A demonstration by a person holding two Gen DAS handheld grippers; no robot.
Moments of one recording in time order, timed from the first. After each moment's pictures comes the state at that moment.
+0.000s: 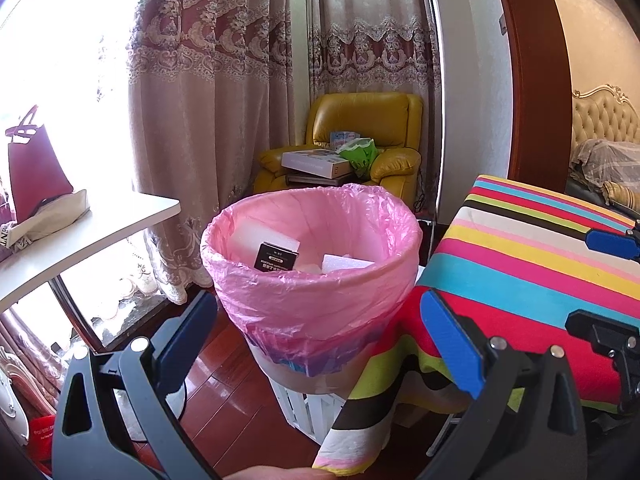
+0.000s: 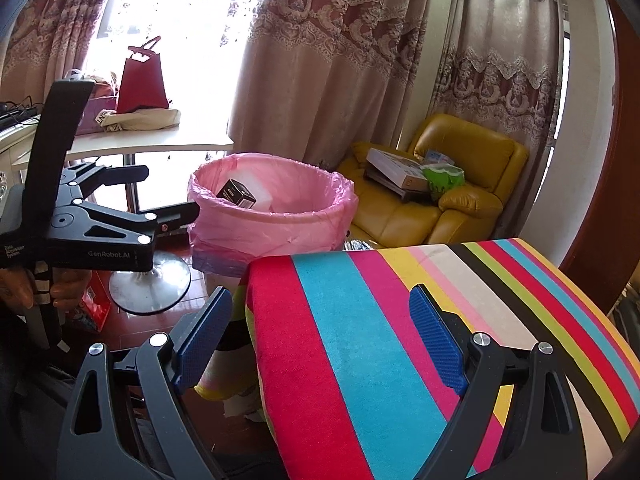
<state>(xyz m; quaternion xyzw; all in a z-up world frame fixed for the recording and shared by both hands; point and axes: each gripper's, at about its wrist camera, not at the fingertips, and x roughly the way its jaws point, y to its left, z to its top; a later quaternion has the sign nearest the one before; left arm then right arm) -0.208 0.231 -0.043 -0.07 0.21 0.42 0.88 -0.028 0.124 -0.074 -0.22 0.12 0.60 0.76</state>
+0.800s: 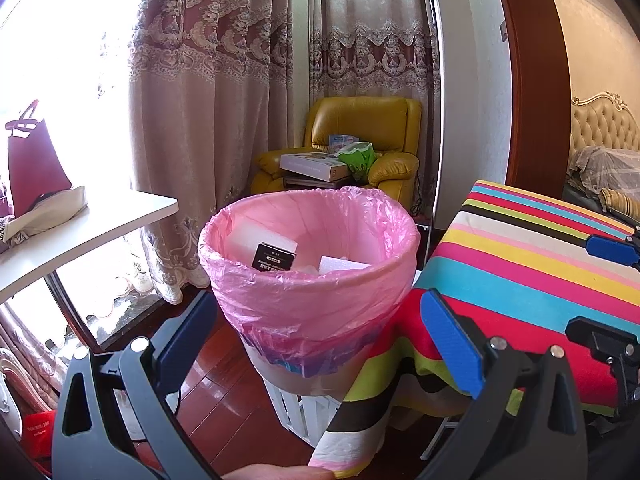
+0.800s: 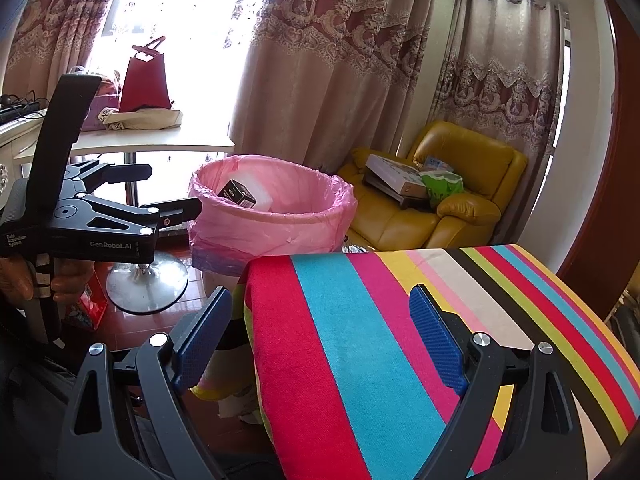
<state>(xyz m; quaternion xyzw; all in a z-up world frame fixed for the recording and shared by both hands) -0.208 0.235 -0.043 -0.07 0.20 0.42 0.89 -0.030 0.119 -0.077 -0.23 0.10 0.60 0.76</state>
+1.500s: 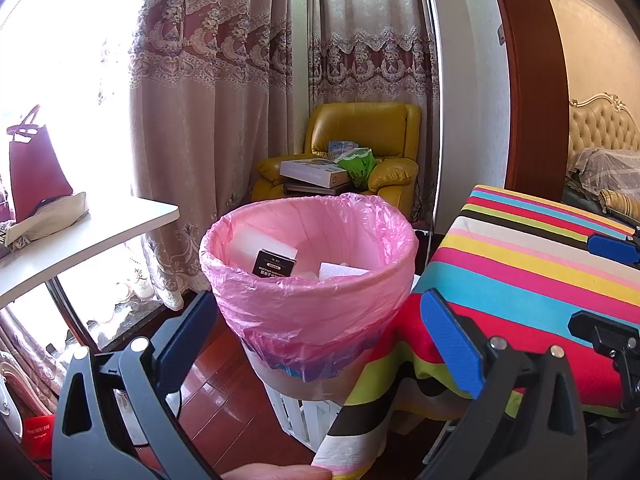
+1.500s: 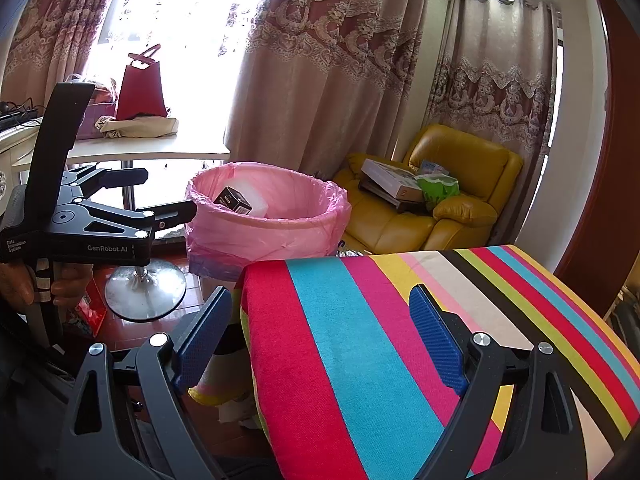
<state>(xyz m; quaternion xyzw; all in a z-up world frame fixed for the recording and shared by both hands) -0.207 0.229 -0.044 -0.07 0.19 0.42 0.89 -0.029 0.115 -0.076 -0.21 0.10 0.60 0.77</state>
